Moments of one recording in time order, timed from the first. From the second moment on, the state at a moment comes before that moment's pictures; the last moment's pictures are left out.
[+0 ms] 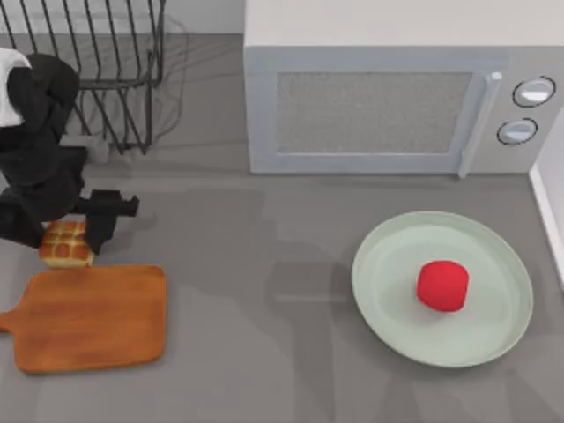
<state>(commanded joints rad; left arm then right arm) -0.11 2.07 1.28 -0.79 0.00 -0.03 0.00 0.00 0.00 0.00 0.00 0.00</state>
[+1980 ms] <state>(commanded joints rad) -0.18 1.69 1.15 -1.02 0.00 -0.15 0.00 0.00 0.00 0.00 0.00 0.00</state>
